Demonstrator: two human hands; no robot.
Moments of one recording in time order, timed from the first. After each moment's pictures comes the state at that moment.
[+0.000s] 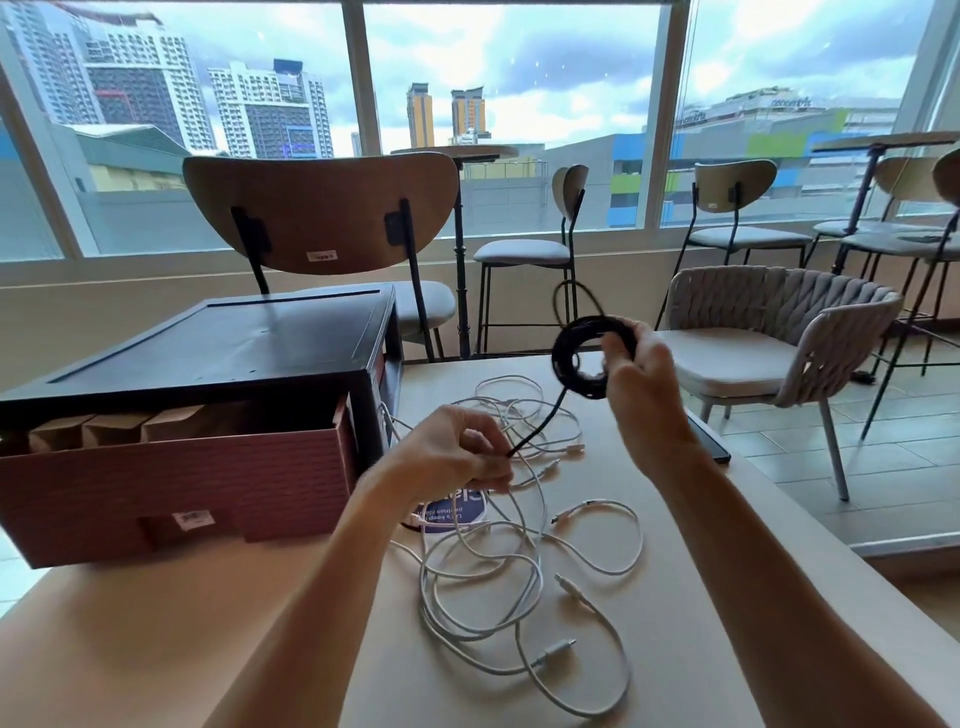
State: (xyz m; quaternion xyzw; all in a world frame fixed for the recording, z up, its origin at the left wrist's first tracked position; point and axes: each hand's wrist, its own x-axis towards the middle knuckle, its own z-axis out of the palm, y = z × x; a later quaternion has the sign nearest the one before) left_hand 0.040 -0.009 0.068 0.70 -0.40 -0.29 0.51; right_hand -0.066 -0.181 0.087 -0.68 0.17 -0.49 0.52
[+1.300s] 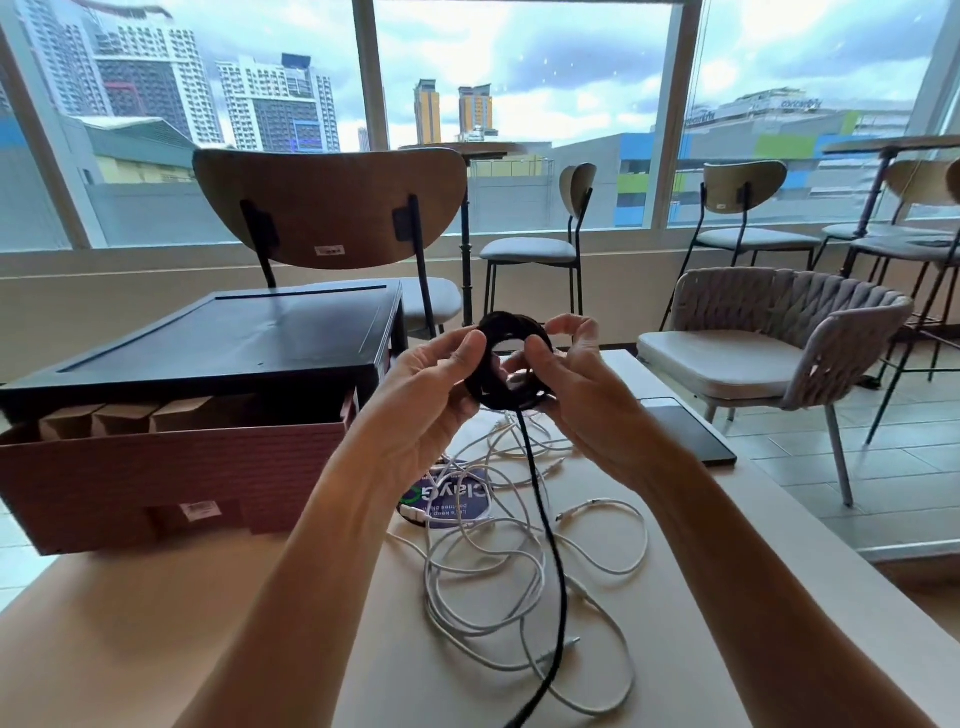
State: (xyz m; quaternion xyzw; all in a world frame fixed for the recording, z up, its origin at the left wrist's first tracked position) left_hand 0.027 0.001 0.111 0.48 -0.30 -0.28 0.77; right_hand -0.063 -0.134 0.100 -0.66 0.00 -0.27 0.70
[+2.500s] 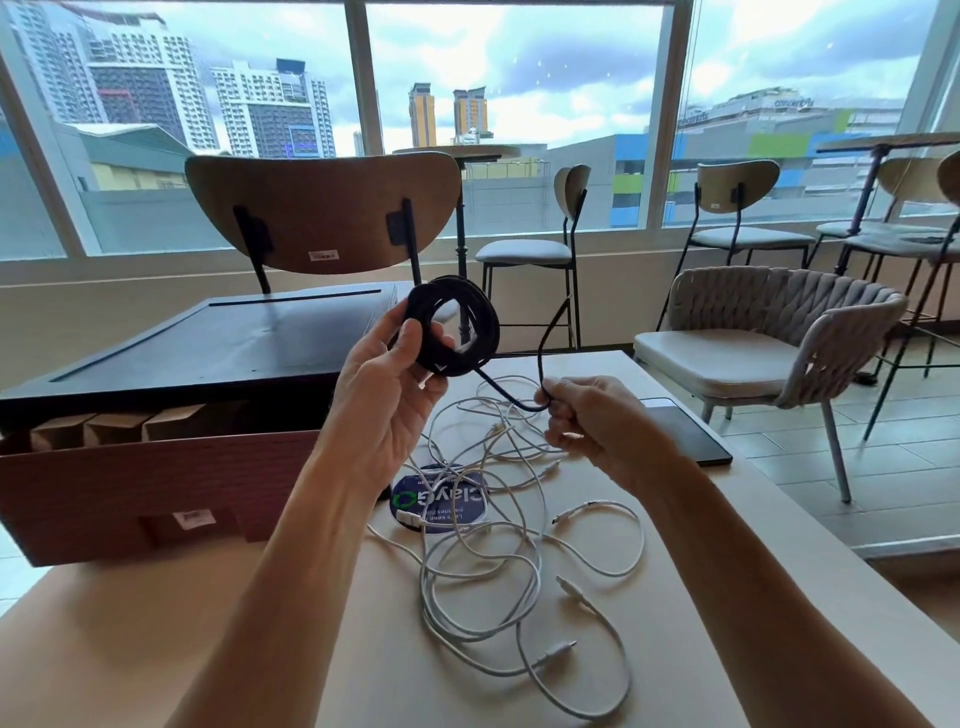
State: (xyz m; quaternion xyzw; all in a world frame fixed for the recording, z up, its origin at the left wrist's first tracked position) left_hand 0.039 0.009 0.112 0.37 -0.32 -0.23 0.84; right_hand -0.063 -0.168 0.076 -0.63 0.17 -0.21 0.73
